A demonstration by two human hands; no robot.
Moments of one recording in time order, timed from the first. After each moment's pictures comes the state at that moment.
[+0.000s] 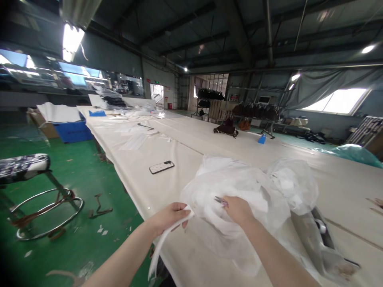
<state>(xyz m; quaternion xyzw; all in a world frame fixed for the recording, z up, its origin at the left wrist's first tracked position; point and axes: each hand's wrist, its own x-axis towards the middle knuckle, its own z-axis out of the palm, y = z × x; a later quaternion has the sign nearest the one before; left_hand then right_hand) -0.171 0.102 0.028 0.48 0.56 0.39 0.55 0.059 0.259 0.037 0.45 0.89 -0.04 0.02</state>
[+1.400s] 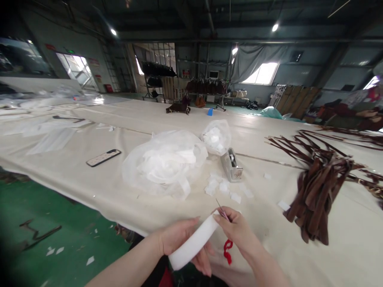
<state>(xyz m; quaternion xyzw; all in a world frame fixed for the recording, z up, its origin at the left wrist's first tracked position) 0.075 0.045 -0.004 0.34 0.20 0.05 0.92 0.283 0.050 0.023 0.48 0.51 -0.60 -0.38</state>
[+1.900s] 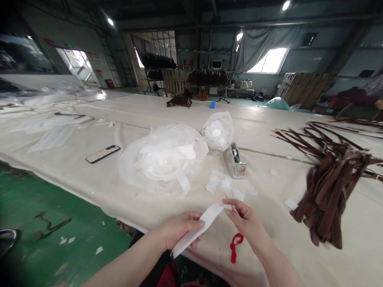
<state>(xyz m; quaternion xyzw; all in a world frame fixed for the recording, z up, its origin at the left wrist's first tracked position) 0.080 0.059 -0.012 0.37 0.39 0.22 0.81 0.315 0.068 0.012 0.56 0.50 -0.54 -0.38</state>
